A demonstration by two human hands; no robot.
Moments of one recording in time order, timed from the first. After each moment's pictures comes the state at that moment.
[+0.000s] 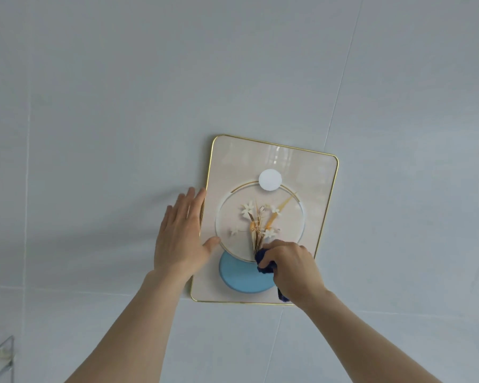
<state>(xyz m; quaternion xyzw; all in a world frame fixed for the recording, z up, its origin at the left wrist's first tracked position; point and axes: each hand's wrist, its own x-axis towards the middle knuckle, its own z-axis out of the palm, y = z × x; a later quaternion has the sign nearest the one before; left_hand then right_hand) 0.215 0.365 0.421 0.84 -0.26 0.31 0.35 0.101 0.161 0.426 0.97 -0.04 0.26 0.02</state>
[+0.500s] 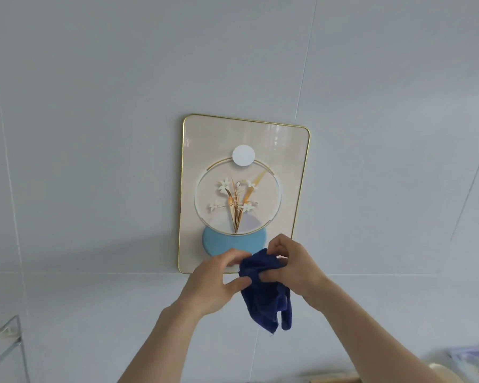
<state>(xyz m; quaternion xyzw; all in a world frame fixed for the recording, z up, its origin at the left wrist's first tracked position) 0.127 0.314 0.349 0.82 -0.40 0.03 0.41 0.032 0.127 0.390 0.85 -0.09 0.17 -0.49</state>
